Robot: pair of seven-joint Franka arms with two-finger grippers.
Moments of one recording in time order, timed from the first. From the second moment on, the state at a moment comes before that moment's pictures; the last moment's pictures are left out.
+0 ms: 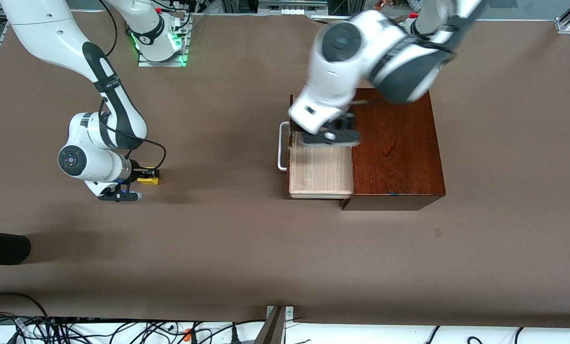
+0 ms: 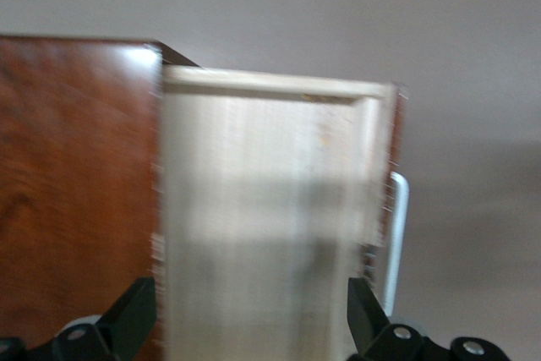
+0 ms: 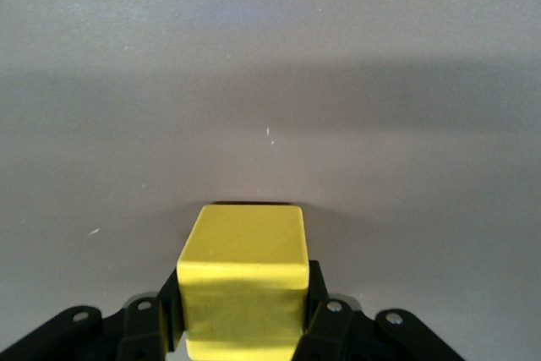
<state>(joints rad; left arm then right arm) 0.05 0.48 -0.83 -1.45 0.30 1.76 -0.85 0.03 0.51 0.04 -1.94 0.04 2.24 0.07</state>
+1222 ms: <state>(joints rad) 0.04 0.19 -0.18 -1.47 0.00 1.55 -0.10 0.22 0.40 0.32 -1.48 0.22 1.81 1.20</state>
